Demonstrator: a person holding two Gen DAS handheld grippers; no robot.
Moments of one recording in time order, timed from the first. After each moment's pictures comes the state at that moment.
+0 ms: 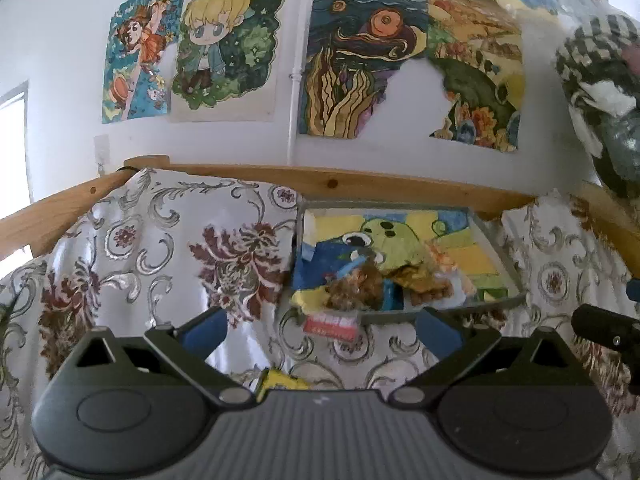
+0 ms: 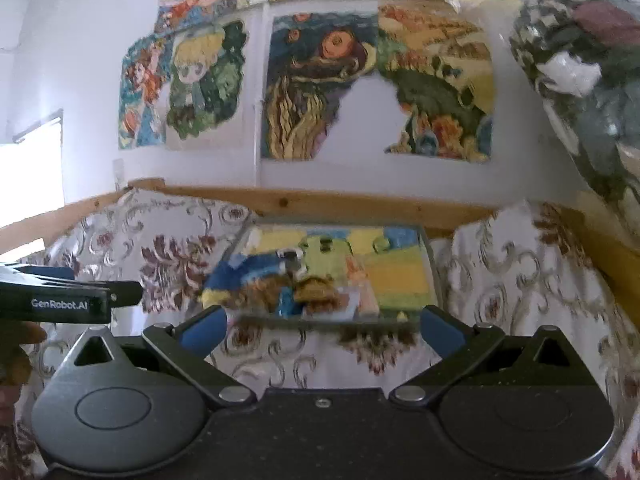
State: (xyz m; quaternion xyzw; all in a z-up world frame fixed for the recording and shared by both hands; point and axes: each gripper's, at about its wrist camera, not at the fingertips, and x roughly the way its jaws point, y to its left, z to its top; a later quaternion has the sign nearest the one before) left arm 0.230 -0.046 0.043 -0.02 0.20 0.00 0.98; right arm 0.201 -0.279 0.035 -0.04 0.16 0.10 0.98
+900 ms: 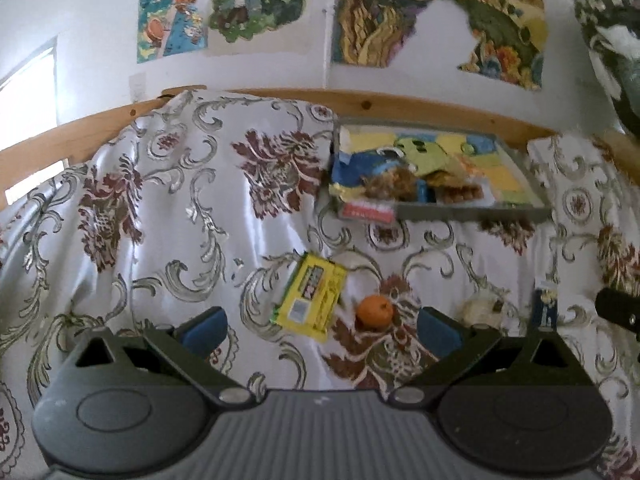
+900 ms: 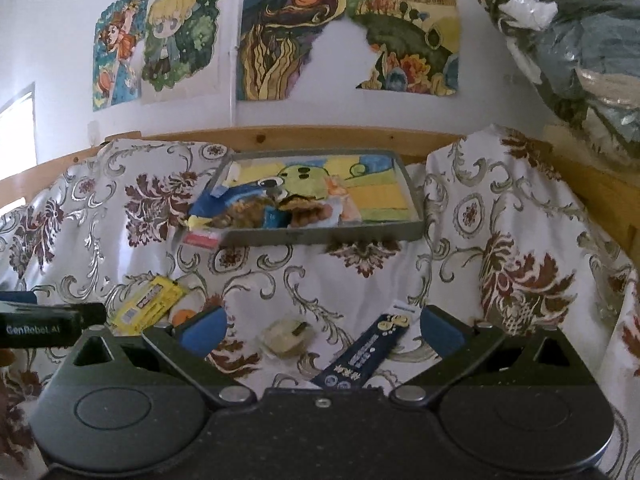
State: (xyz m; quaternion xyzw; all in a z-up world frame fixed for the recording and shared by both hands) left arm 0.178 -0.034 -0.026 -0.03 0.27 0.03 0.96; right arm 0.158 -0.272 -0.031 -0.02 0.21 0.05 0.98
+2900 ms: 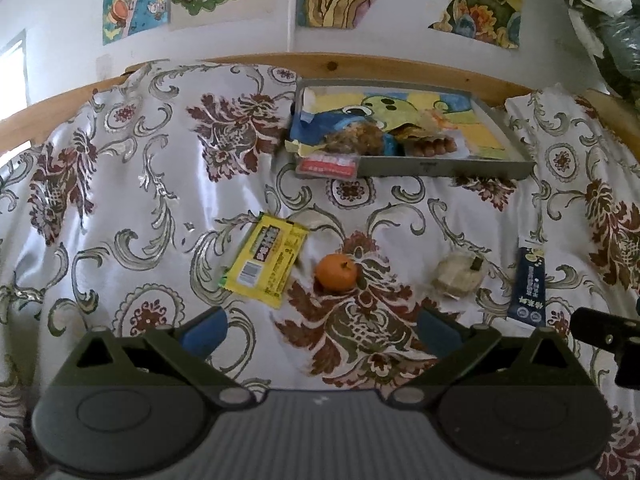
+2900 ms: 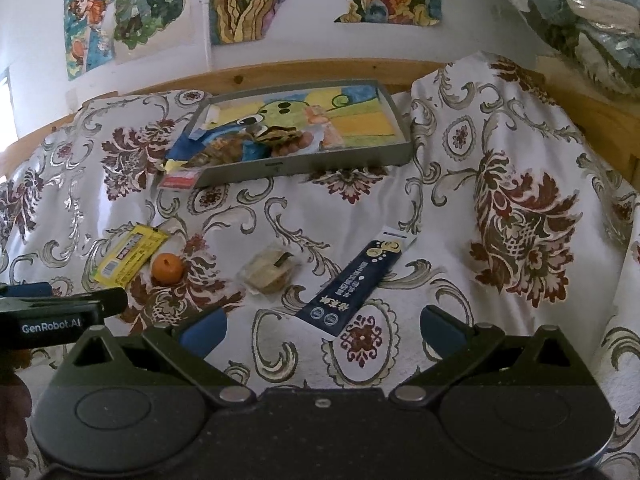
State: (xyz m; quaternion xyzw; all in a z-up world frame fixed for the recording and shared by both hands) left arm 0.194 -0.066 -0.057 -0.01 0.31 0.01 0.95; right arm 0.169 -0.286 -0.064 0.00 0.30 0.03 0.95
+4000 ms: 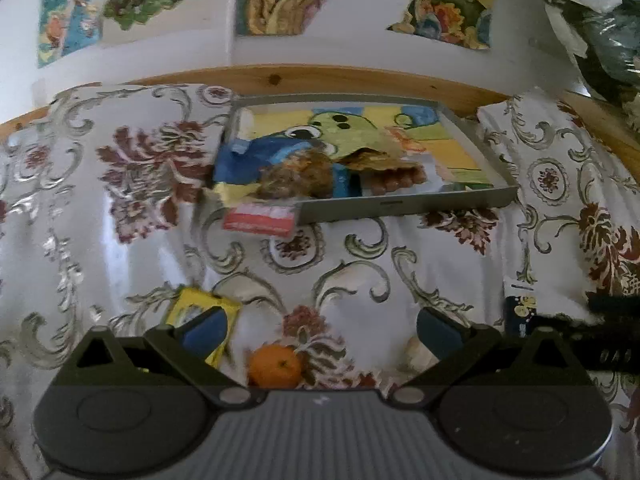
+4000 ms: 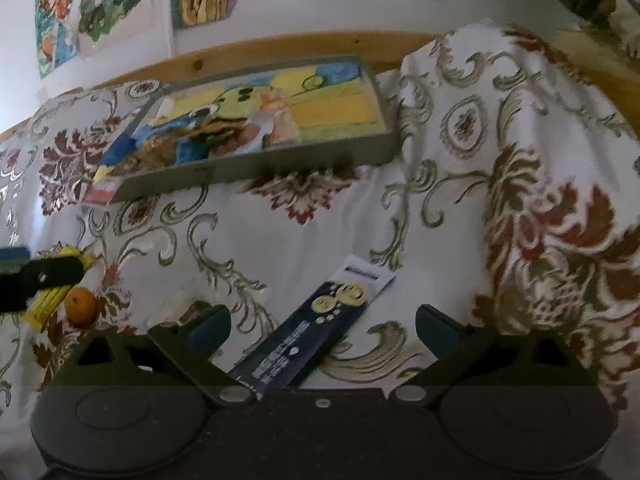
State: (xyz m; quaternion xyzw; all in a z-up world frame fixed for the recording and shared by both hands) left arm 0.288 -0.093 -0.054 0.00 0.29 -0.06 0.95; right arm 0.288 -0.335 -0.100 0.00 0.31 0.04 0.95
